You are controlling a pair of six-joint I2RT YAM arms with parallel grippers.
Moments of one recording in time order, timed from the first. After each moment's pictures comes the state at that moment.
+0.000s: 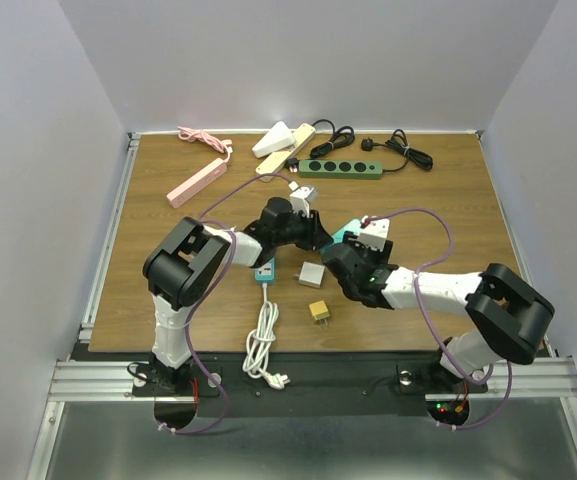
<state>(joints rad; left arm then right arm) -0.65 1.96 0.95 0.61 0.42 -0.49 0.90 1.51 0.71 -0.05 1.06 0.79</state>
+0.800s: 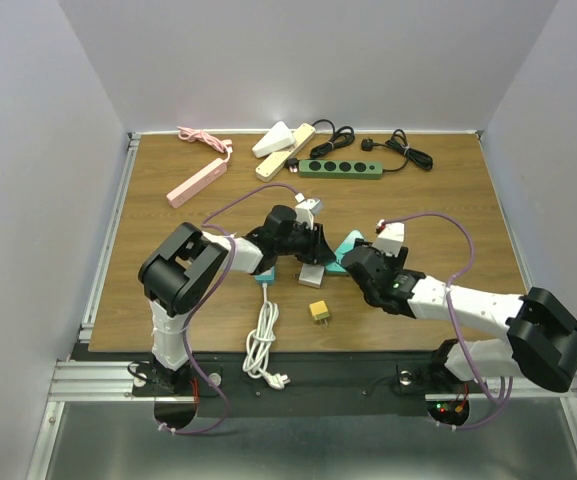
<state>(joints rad) -0.69 1.90 0.90 0.51 0.48 -0.52 0.87 1.27 0.62 -0.21 0.90 0.78</state>
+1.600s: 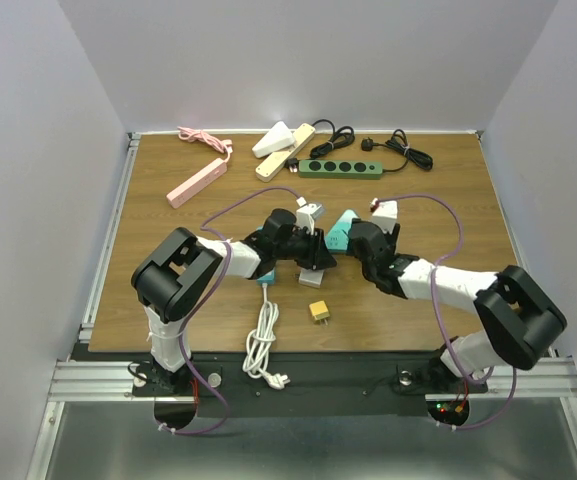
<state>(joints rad) -0.71 1.84 0.86 0.49 0.50 -0.51 0.71 1.41 0.64 0.09 0.74 0.54</state>
